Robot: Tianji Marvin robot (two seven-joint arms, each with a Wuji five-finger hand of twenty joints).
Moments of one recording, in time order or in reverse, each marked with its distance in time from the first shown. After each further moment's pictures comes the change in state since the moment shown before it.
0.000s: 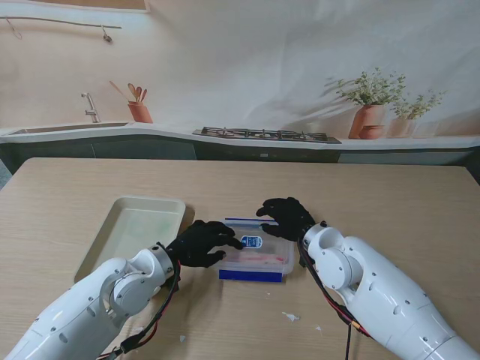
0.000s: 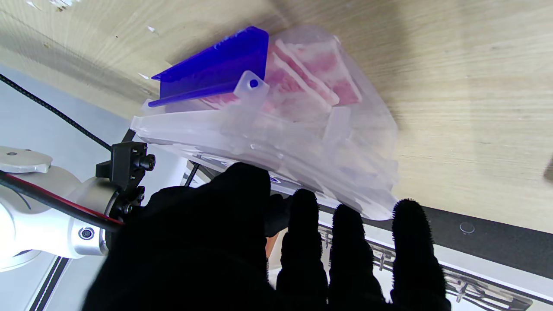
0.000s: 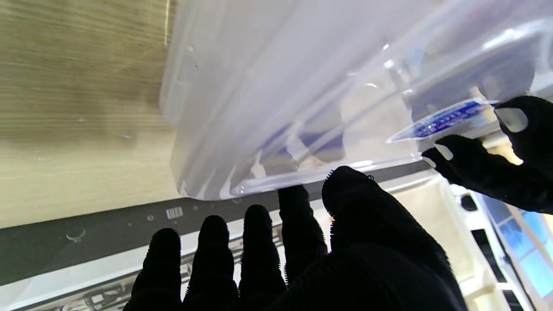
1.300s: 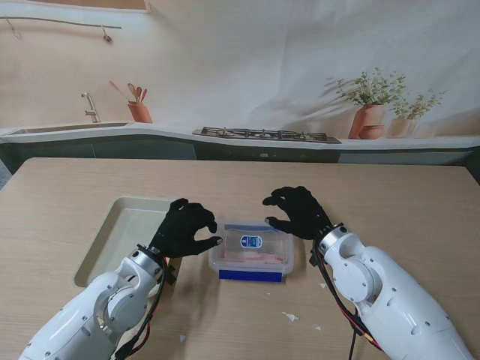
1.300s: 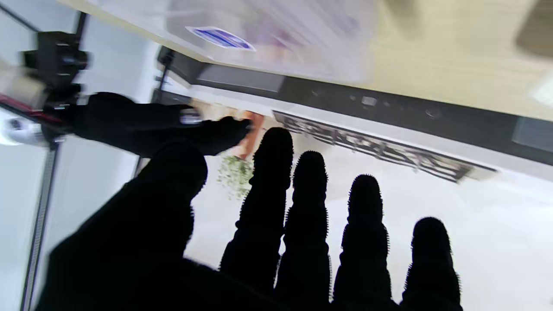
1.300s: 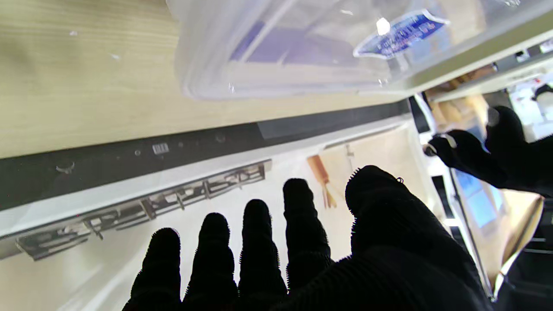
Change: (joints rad) left arm 0.147 -0.053 -0.158 -0.058 0.111 0.003 0.353; right arm -0.158 -0.006 0.201 -0.109 -0.083 -0.170 -0.130; left_hand -0.218 -0.052 -0.196 0.001 0.266 0.209 0.400 0.231 0.298 0.062 0.125 0.071 0.170 0.170 0.135 0.116 -0.031 0.139 -0.296 -0.133; right_hand -0.123 -0.004 -0.023 0.000 -0.016 -0.037 0.070 0.035 0.002 0.003 0.115 0.063 0.000 -0.009 0.052 0.016 0.001 0.000 0.000 0.000
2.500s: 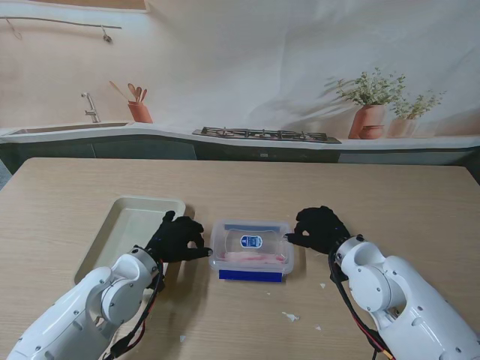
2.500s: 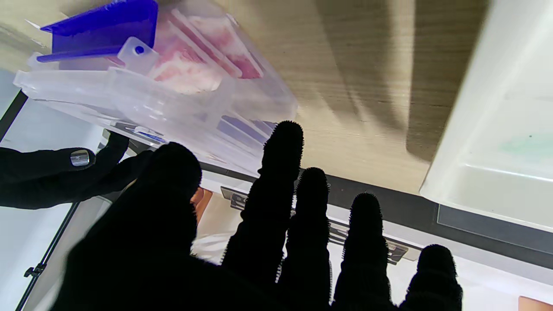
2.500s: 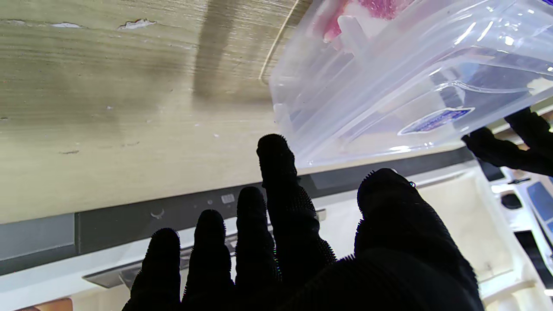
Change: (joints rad) left arm -0.022 0.042 0.011 -0.012 -0.066 0.174 -0.304; right arm -0.147 0.045 0.119 -0.186 -0.020 0.197 0.269; left_hand 0.040 0.063 -0.161 0.000 0.153 0.053 -0.334 -0.155 -0.111 0.018 -0.126 -0.068 -0.108 -0.007 -0.144 0.007 -0.019 -0.002 -0.440 0.160; right_hand 0.002 0.041 -0.155 0.000 0.394 0.131 -0.013 0.190 0.102 0.050 0.027 0.010 0.012 0.039 0.022 0.019 -0.001 0.001 0.000 0.000
